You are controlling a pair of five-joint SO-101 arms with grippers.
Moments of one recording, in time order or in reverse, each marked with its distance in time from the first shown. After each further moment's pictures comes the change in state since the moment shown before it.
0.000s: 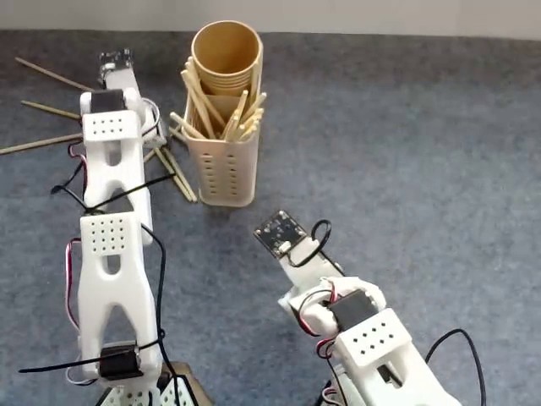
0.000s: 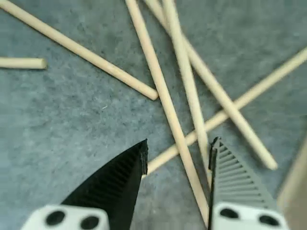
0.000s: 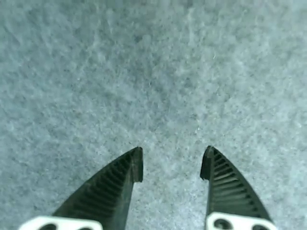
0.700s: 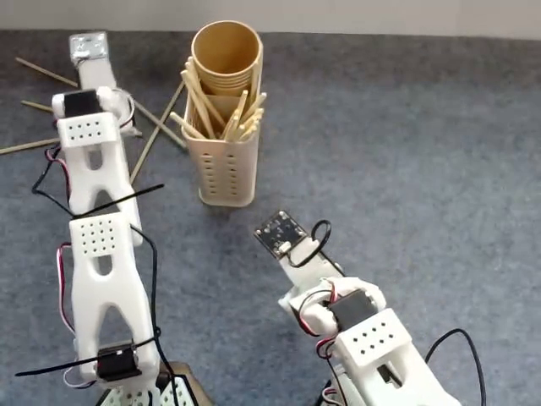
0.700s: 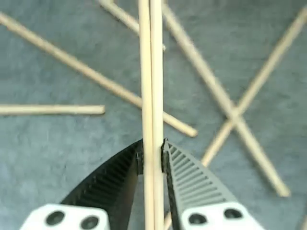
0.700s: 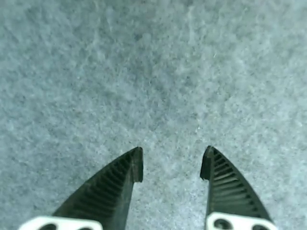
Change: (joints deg) left arm -3.9 1.8 -11.1 -1.8 -7.8; right arm 0.0 0.0 0.2 0.0 0.0
